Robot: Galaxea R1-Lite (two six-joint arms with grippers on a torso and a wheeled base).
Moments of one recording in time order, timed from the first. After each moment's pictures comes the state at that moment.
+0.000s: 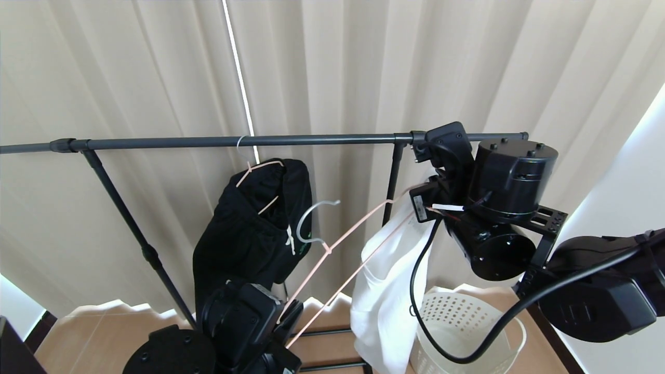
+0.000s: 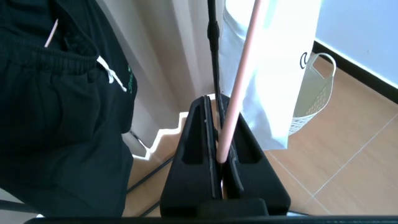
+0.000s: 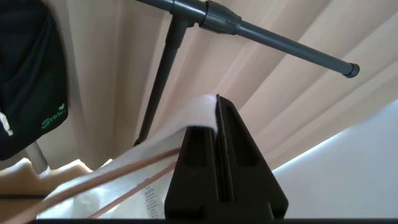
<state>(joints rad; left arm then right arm) -0.92 1.86 -0.15 -1.46 0.41 0.09 0.70 1.83 -0.94 -0.80 -0.77 -0.26</state>
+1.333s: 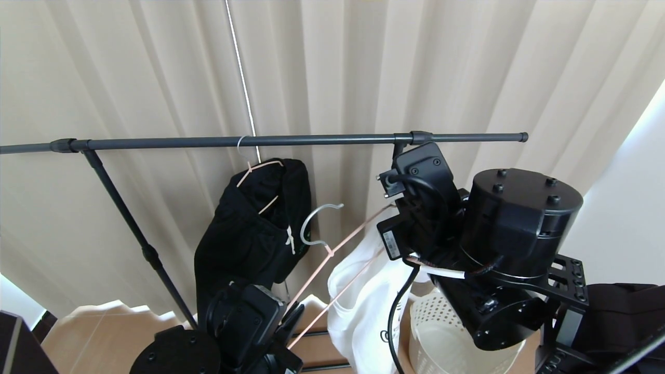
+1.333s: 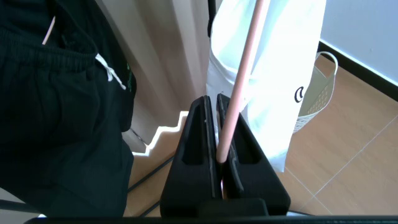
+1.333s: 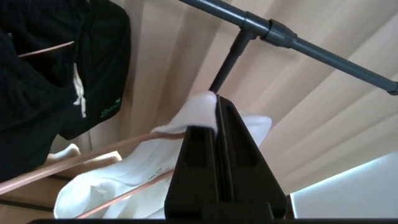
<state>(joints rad) -0.92 1.88 -0.15 -1.47 0.41 0.09 0.94 1.78 -0.85 -0.85 -0.79 -0.27</state>
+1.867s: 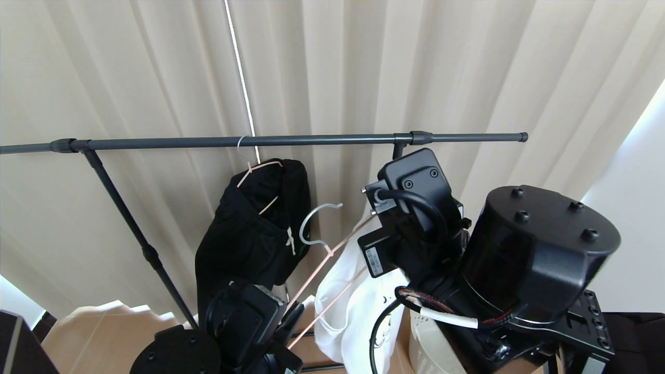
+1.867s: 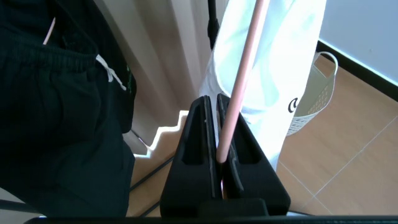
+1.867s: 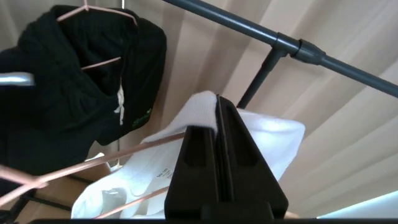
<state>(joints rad) -0.92 1.88 -0.15 -1.47 0.41 0.09 1.04 1.78 -0.83 -0.95 -0.78 -0.26</state>
